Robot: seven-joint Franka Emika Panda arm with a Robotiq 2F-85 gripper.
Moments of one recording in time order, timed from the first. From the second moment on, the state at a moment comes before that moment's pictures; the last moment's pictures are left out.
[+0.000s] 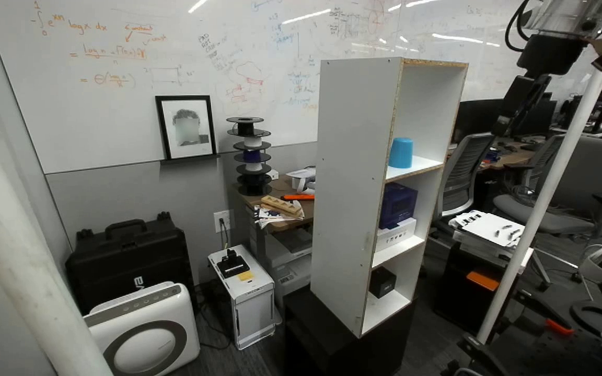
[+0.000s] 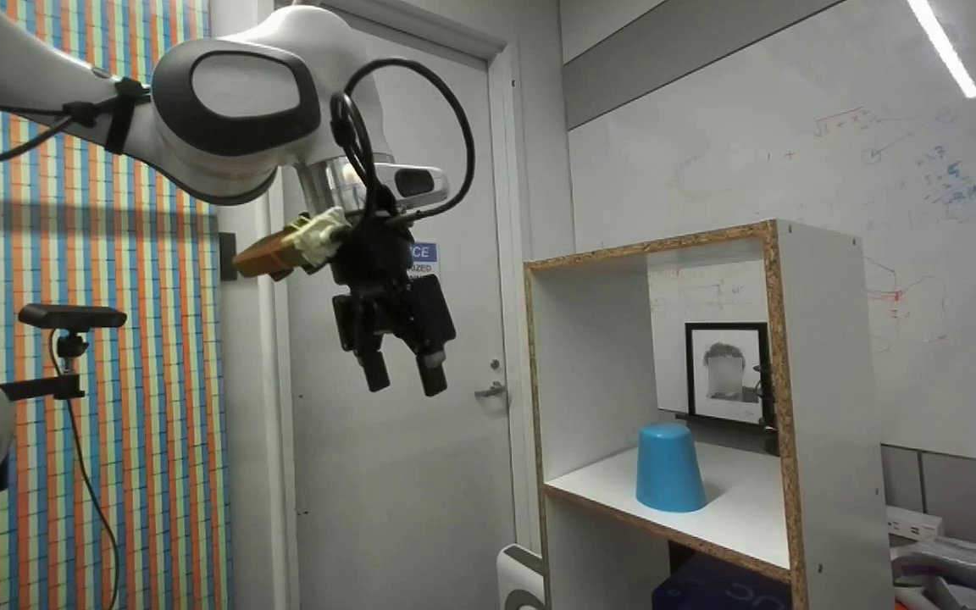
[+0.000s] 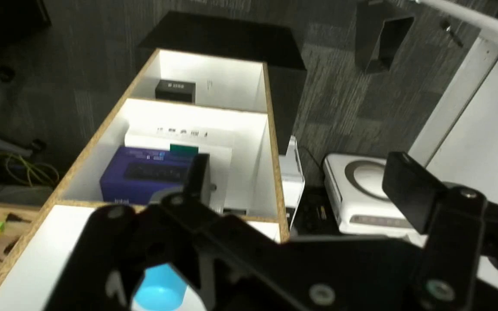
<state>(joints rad) 0.01 -0.88 -0.16 -2.72 -0.15 2.08 -0.25</state>
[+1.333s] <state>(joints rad) 0.34 -0.14 -0.56 -2.41 0.38 2.77 -0.54</state>
